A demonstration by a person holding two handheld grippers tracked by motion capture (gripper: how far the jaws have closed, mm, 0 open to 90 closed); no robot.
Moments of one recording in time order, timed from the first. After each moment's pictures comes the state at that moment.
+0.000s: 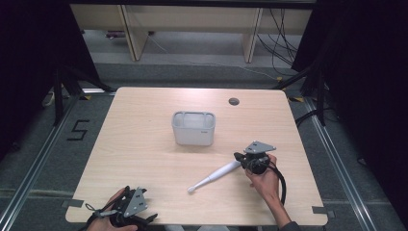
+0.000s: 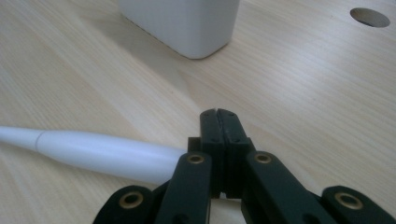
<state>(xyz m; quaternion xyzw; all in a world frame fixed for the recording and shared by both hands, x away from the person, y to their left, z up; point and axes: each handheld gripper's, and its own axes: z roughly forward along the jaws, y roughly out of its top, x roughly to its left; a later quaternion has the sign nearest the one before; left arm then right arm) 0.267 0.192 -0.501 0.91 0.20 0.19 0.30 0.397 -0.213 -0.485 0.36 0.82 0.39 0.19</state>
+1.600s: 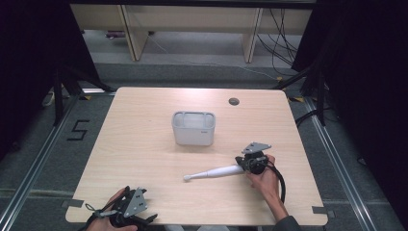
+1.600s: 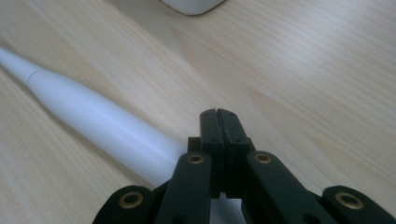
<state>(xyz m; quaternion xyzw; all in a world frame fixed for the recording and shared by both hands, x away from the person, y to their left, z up) 0.266 0.192 -0.501 0.91 0.20 0.19 0.30 0.400 -0.214 -0.495 0.38 0.85 0.33 0.17</state>
